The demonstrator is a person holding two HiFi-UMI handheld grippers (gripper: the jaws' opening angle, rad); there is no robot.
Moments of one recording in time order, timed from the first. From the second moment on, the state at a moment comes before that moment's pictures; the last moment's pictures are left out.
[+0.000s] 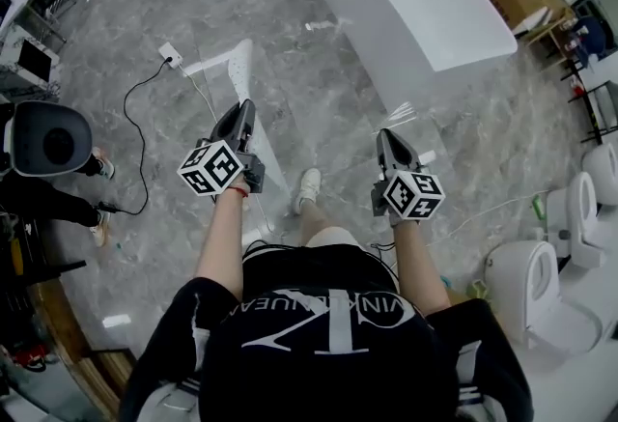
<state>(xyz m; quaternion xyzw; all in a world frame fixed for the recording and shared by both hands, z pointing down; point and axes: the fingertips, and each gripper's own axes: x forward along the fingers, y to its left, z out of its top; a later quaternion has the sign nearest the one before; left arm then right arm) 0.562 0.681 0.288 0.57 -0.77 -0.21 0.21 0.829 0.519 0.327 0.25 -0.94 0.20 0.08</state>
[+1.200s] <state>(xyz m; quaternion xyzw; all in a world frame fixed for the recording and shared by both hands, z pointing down) 0.445 0.431 0.293 0.59 -0.77 -0.10 0.24 0.702 0.310 0.351 0.29 -0.92 0.26 0.09</state>
